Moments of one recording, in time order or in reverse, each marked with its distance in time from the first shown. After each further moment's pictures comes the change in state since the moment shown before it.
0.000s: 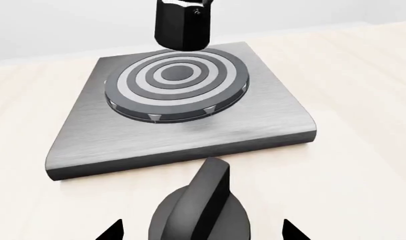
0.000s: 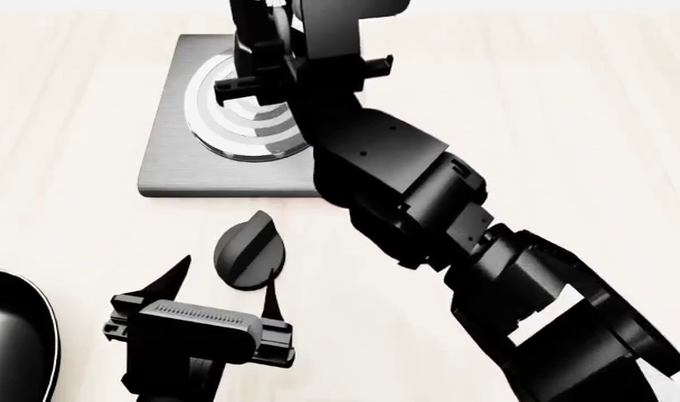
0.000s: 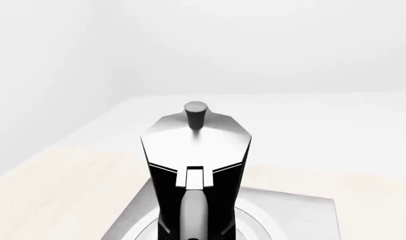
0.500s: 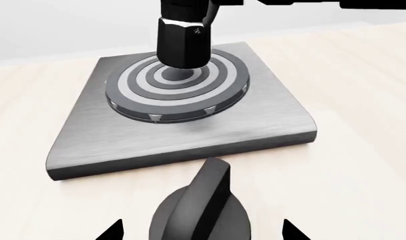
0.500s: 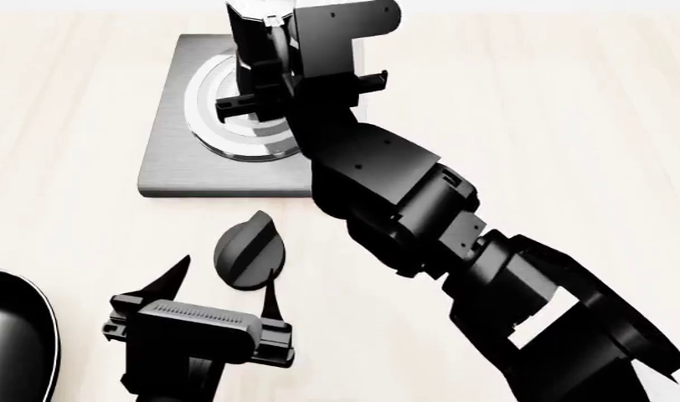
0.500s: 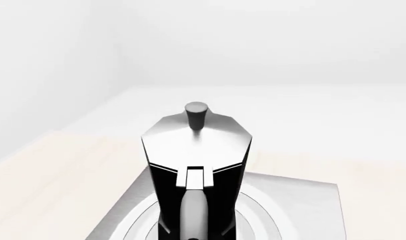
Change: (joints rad) left arm -0.002 -0.005 0.001 0.001 -0.008 0.001 -0.006; right arm -0.008 0.003 -0.072 0.032 0.034 -0.045 0.004
